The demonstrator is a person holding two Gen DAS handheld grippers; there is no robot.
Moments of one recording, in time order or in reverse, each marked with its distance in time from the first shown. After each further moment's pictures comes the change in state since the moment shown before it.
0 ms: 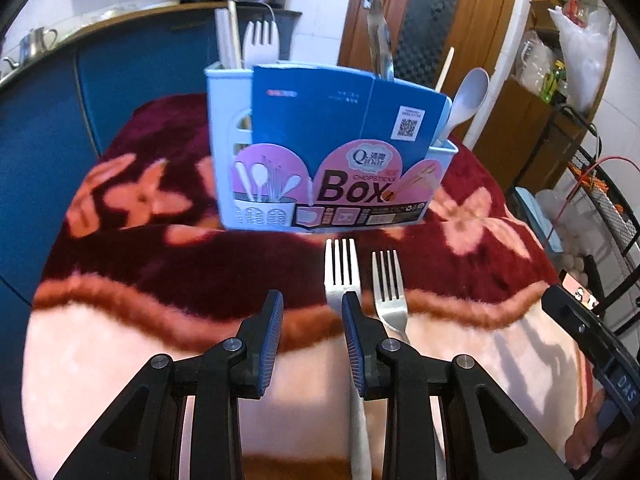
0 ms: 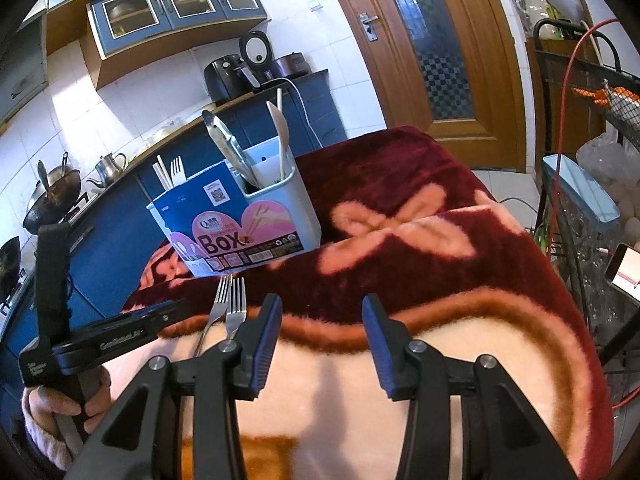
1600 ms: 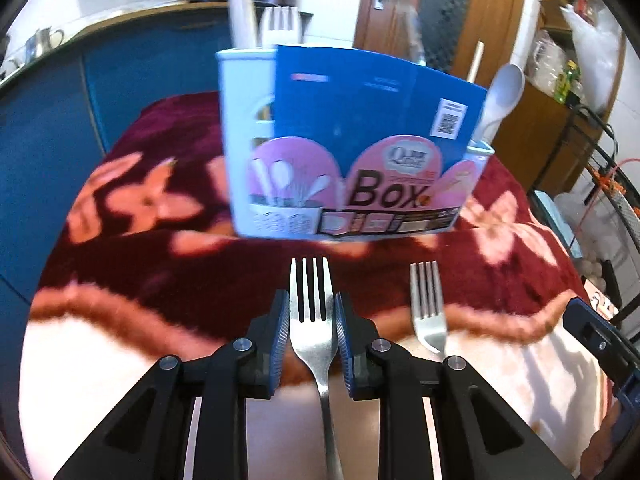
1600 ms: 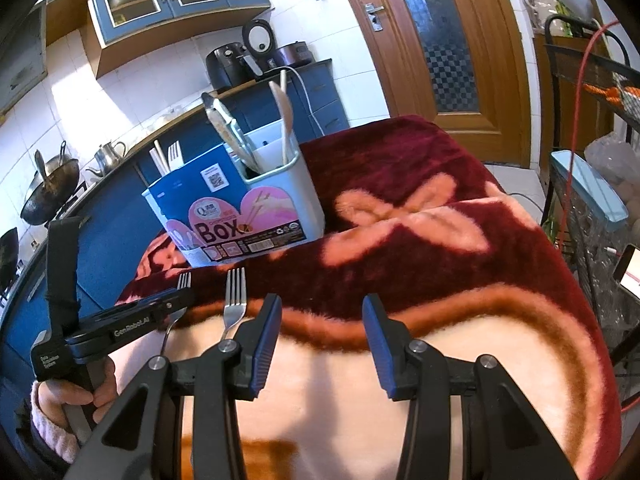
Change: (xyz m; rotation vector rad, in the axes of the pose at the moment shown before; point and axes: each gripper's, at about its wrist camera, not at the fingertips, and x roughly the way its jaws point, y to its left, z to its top) left arm 0.018 0.015 0.001 -0.017 -0.021 0.052; right arm 0.015 0.006 -0.004 -0.024 0.037 0.005
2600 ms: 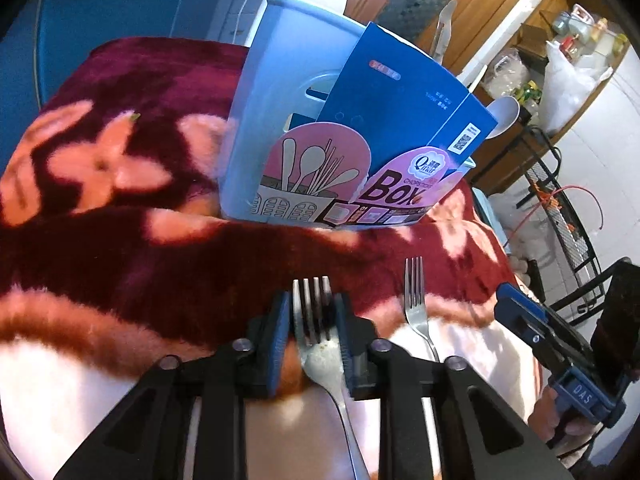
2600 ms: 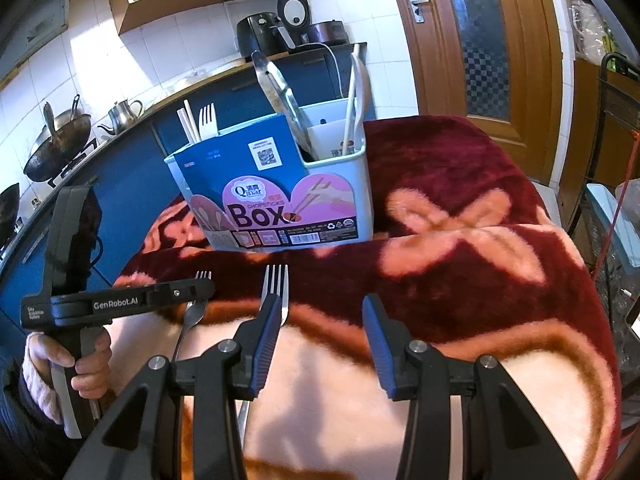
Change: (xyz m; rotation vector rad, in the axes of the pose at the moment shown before) left arm 0.020 0.050 0.012 -0.061 0.147 -0.353; right arm 0.029 0.049 0.015 -0.127 0.083 0.004
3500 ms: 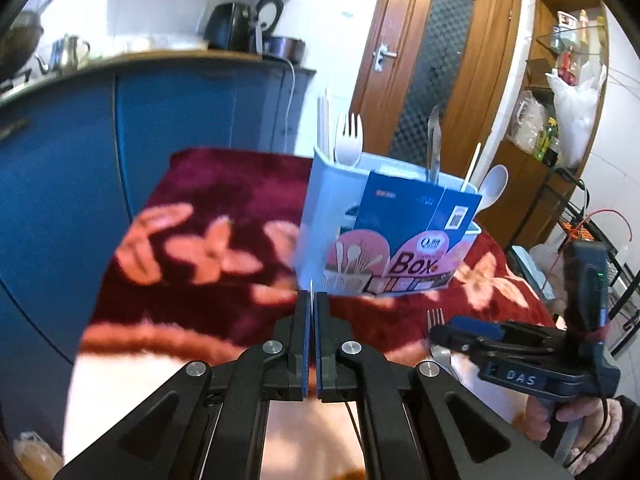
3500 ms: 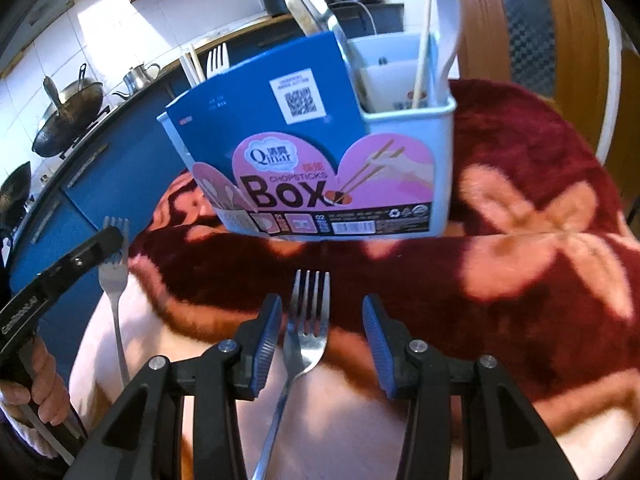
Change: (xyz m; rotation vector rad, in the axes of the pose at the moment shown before) left arm -0.083 -0.015 -0.017 0.074 -0.366 0.257; right arm 0.069 0.014 0.014 -0.033 0.149 0.132
